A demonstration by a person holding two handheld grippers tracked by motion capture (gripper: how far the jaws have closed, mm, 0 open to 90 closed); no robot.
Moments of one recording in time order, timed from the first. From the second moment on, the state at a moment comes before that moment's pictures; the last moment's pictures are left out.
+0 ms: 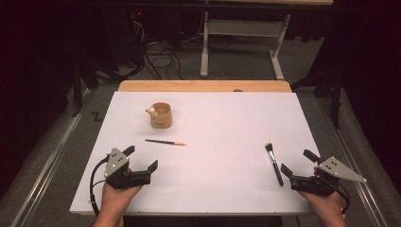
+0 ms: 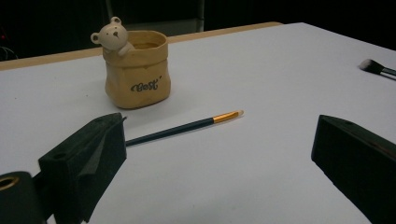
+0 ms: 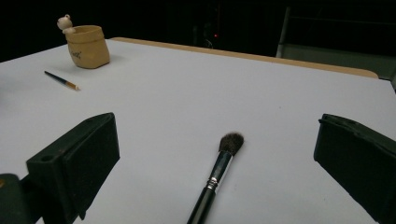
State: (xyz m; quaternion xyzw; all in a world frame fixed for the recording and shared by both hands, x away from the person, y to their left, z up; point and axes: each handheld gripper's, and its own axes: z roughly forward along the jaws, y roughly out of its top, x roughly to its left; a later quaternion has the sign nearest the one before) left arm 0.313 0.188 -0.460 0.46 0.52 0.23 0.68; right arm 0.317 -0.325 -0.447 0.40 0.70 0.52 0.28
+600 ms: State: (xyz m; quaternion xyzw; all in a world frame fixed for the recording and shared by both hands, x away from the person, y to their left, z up) left arm 0.320 0.180 -0.474 0.52 0.53 0.23 0.63; right arm 0.319 -0.322 -0.454 0.40 0.72 0.50 0.27
